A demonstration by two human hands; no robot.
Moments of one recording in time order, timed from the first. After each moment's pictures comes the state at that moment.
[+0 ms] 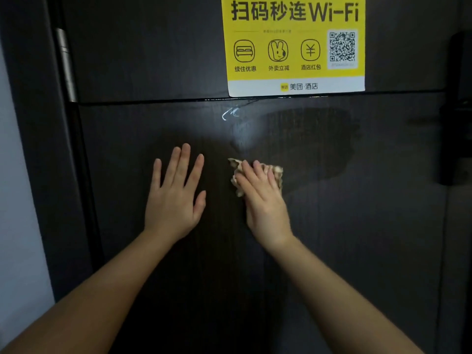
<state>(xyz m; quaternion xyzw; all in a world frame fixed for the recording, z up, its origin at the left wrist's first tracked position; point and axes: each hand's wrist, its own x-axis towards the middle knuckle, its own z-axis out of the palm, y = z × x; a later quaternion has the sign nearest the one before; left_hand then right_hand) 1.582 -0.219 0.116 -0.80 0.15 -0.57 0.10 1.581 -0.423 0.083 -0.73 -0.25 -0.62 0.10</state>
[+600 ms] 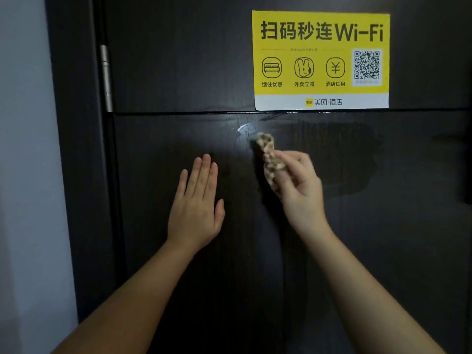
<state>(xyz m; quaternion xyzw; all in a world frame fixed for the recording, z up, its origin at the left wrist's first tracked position) 1.583 -0.217 0.113 -0.78 0.18 -0.60 0.03 1.539 -0.417 0.145 -0.63 -0.29 -0.57 0.45</state>
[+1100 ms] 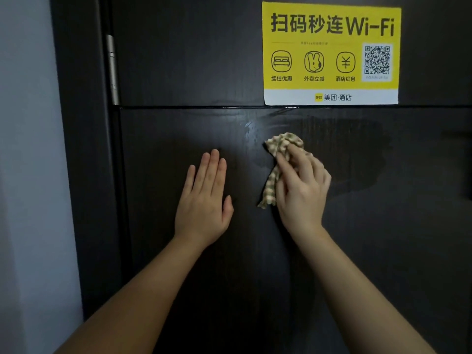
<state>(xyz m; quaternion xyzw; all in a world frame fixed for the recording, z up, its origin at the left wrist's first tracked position) 1.583 -0.215 0.112 -0.79 0.18 -0.59 0.03 1.572 -0.410 0.125 -0.68 -0.09 -0.72 0.13</state>
